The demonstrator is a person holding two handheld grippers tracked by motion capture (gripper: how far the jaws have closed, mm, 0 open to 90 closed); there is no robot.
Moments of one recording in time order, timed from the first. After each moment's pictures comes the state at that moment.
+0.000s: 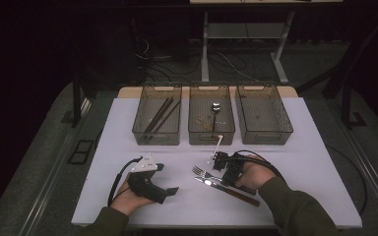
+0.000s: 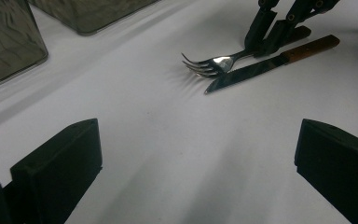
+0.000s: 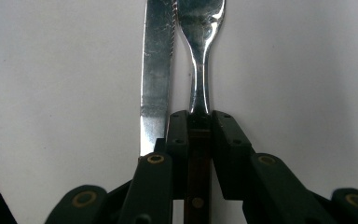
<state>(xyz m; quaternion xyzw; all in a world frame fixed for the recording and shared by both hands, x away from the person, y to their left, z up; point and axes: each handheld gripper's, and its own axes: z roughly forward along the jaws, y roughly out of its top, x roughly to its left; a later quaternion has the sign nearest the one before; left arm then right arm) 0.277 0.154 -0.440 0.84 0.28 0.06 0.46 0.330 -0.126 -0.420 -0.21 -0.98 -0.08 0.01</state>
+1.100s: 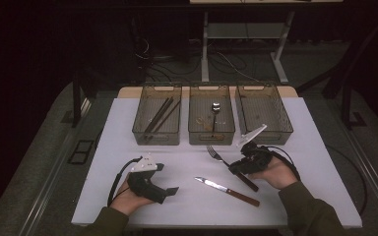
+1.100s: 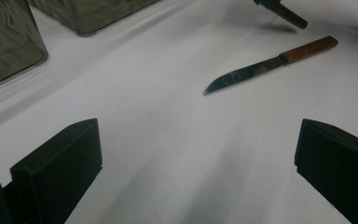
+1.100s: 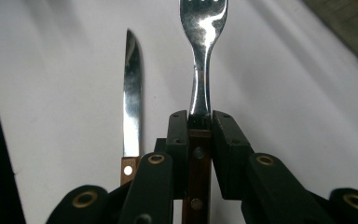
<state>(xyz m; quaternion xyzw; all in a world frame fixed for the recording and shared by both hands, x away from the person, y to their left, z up) 0.277 0.154 -0.439 0.84 0.28 0.06 0.46 0.333 -0.204 -0.402 -0.30 -0.90 -0.30 0.02</state>
